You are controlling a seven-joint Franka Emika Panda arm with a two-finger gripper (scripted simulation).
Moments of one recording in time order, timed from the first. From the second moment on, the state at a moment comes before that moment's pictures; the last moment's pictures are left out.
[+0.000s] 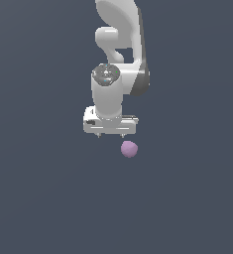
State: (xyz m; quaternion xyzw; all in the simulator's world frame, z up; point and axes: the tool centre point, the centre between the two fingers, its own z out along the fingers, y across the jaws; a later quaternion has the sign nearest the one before) arm -0.011 -0.022 0.154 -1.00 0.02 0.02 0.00
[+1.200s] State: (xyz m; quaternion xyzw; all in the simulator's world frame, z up) arm -0.020 -0.035 0.140 -1.00 -0.01 0.04 0.00
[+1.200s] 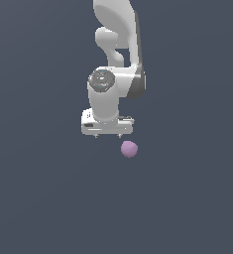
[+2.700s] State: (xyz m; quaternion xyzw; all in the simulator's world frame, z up) arm -0.004 0.044 0.110 -0.90 -0.44 0.01 0.00
